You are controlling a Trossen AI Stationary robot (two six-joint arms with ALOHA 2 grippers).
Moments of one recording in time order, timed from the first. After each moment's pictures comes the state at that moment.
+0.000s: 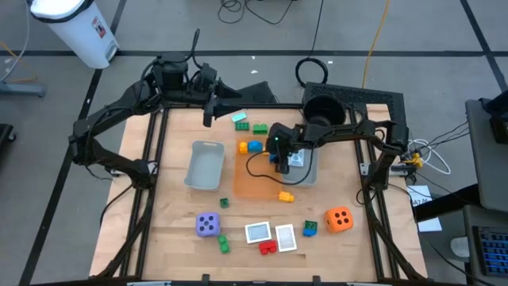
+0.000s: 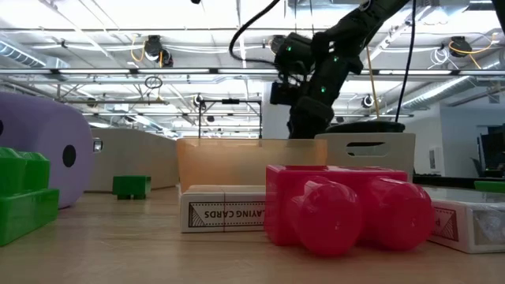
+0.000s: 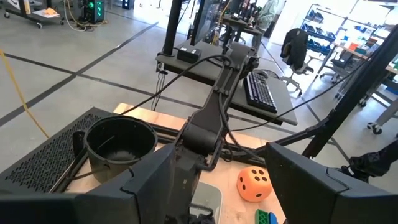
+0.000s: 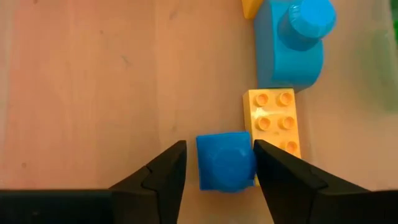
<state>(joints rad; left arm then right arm) 0.45 1.34 1.60 -0.45 0.47 -0.16 -0.28 1.75 1.11 -0.36 -0.10 -0.19</state>
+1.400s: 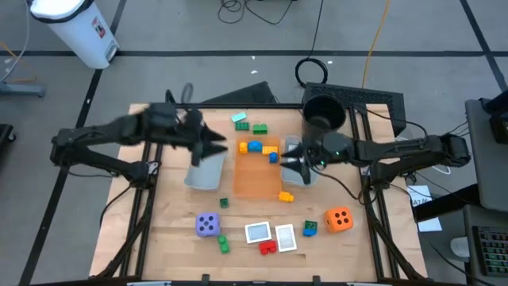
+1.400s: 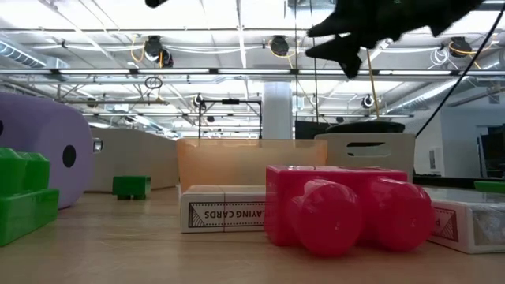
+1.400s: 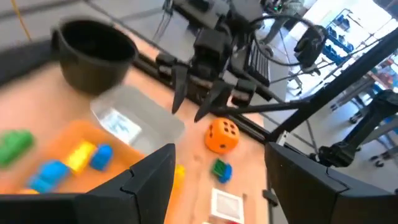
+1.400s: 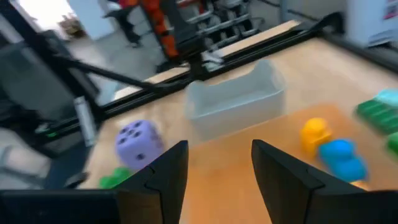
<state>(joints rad) 0.06 1.09 1.22 -0.45 0.07 -0.55 -0.05 1.08 0.65 0.19 -0.06 0.38</state>
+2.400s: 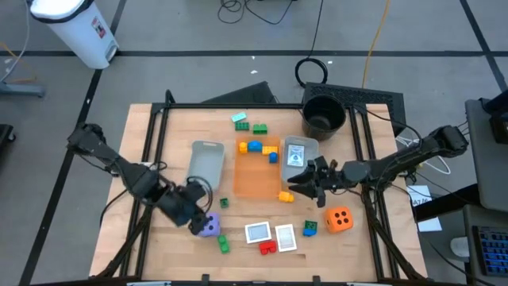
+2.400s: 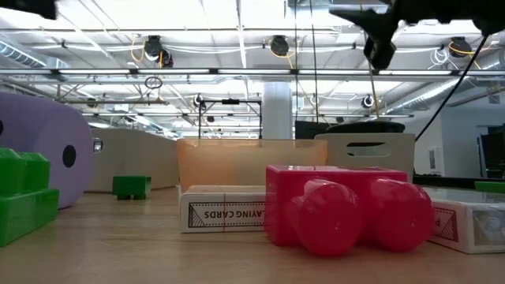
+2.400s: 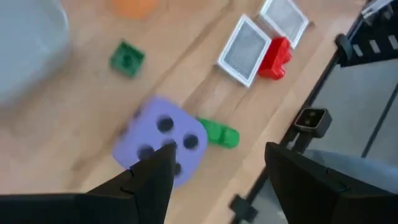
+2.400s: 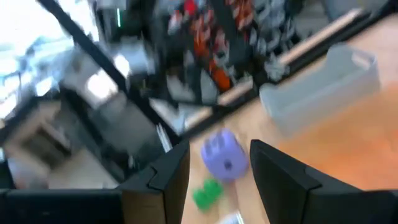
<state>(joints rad) -0.60 1.31 1.16 -0.87 -0.17 -1.36 0.31 1.06 0.45 0.63 0.24 0.68</state>
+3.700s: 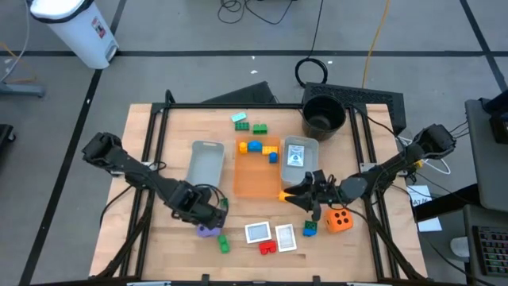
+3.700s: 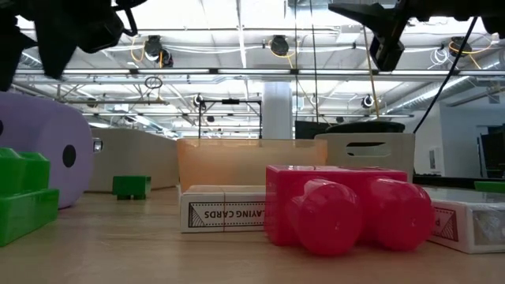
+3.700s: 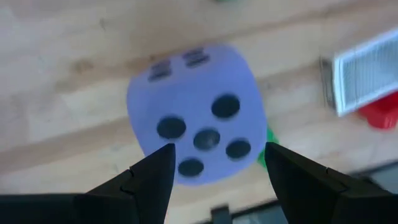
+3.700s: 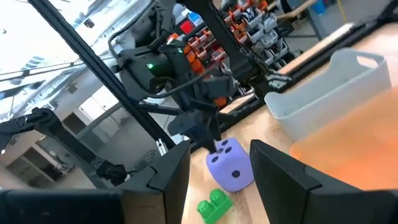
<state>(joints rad) -0.49 1.56 1.16 -0.93 0.12 -1.84 0.48 1.27 0.46 0.88 0.46 0.64</state>
